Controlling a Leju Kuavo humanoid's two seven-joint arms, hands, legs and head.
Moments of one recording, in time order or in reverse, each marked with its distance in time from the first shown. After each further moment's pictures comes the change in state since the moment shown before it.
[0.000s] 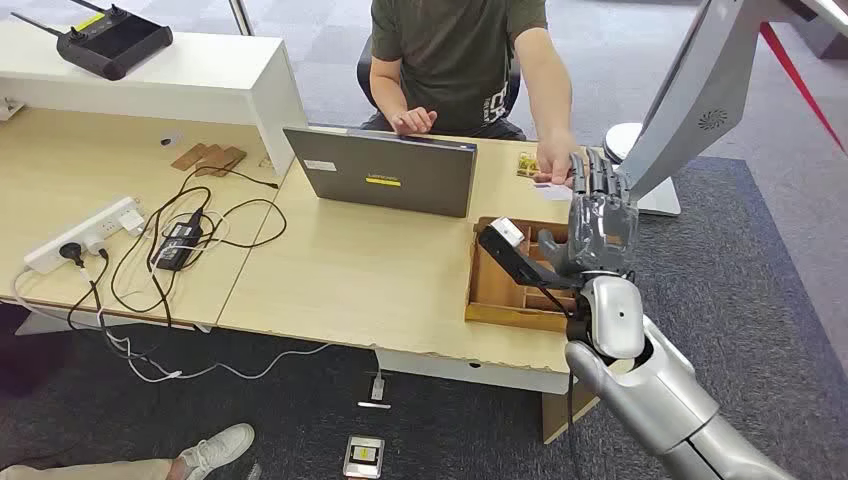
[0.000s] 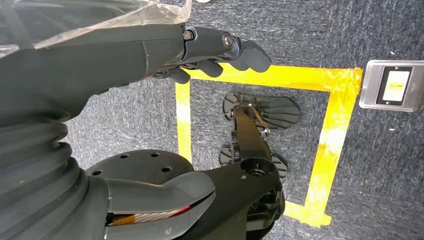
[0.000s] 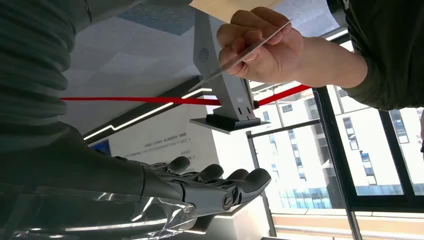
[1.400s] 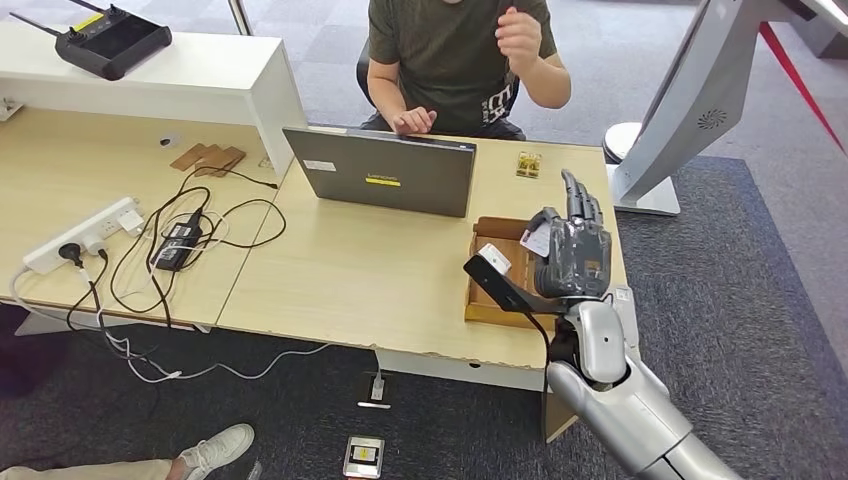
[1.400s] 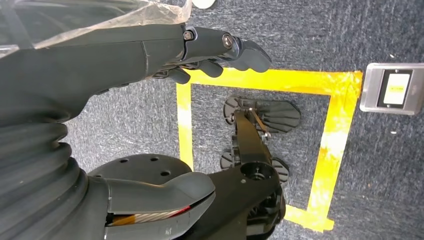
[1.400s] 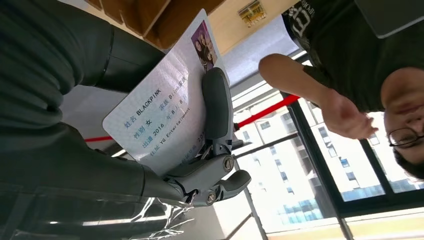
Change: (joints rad) left arm -0.006 0.006 -0.029 0.001 0.019 0.015 0.006; right arm 0.103 0.038 -0.037 0.036 -0.086 -0.195 -0.140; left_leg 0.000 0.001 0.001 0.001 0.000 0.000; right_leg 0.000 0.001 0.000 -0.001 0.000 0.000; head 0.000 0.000
